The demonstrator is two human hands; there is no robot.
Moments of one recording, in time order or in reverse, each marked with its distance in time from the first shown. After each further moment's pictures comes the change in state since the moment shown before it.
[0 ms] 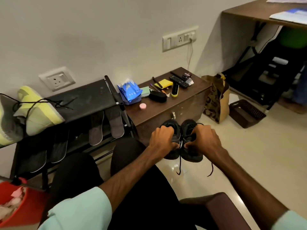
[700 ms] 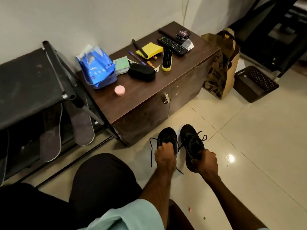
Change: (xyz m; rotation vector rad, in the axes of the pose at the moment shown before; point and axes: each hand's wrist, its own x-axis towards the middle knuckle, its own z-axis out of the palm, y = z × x) left_hand 0.133 -0.044 0.211 0.063 -0.306 -0.215; right_hand 0.103 0.131 0.240 0.309 -0.115 0.524
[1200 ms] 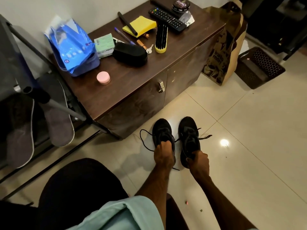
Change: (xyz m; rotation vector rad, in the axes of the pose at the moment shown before) left_hand 0.043 -0.001 0.056 -0.129 -0.105 -0.026; right_hand 0.026 0.037 0.066 0.007 -0.015 0.045
